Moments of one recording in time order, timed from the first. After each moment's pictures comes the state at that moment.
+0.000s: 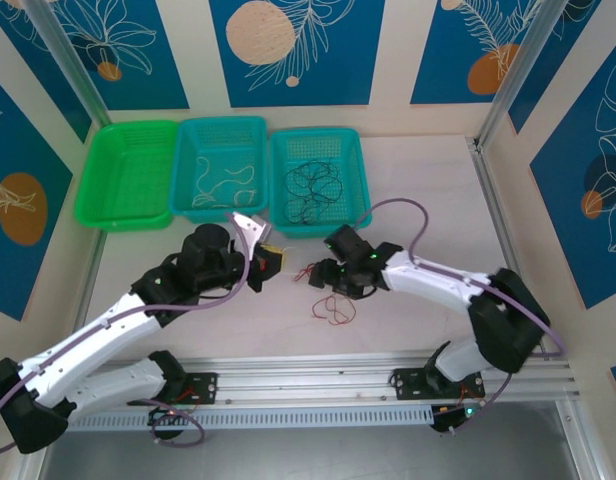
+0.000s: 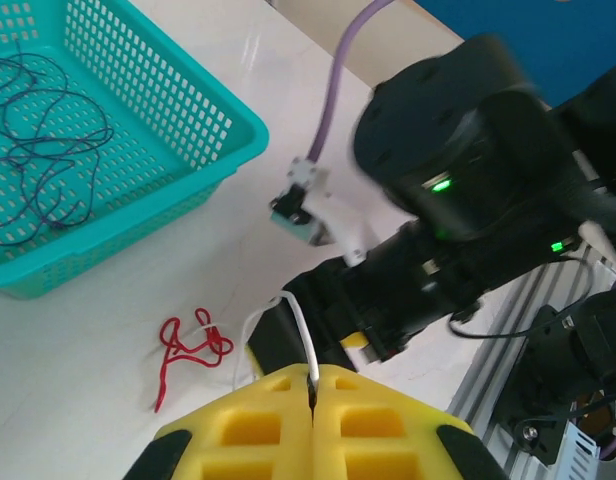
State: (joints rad) left arm -0.80 0.92 0.86 -0.36 0.18 -0.31; right arm 0.77 1.48 0.88 -0.53 -0.12 0.98
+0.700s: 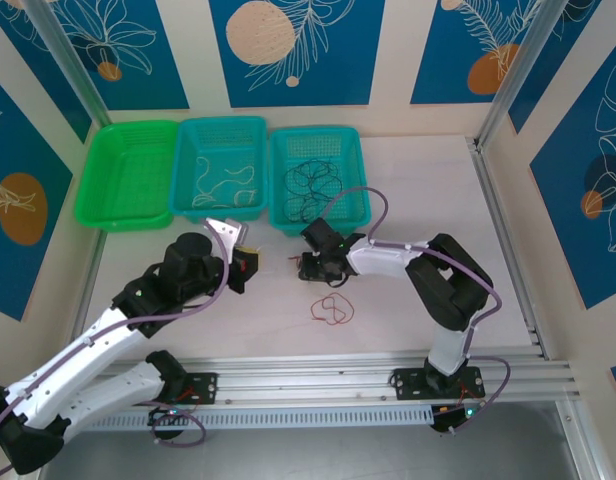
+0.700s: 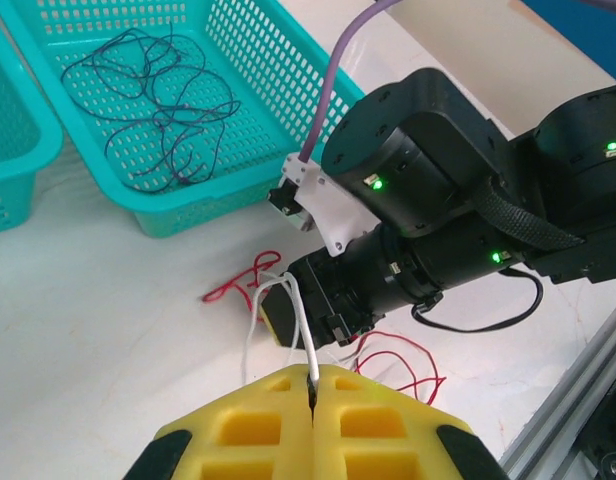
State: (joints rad) left arm -0.73 0.81 0.80 -0.47 0.05 -0.34; right arm 0.77 1.81 1.04 -0.33 -0.07 0.73
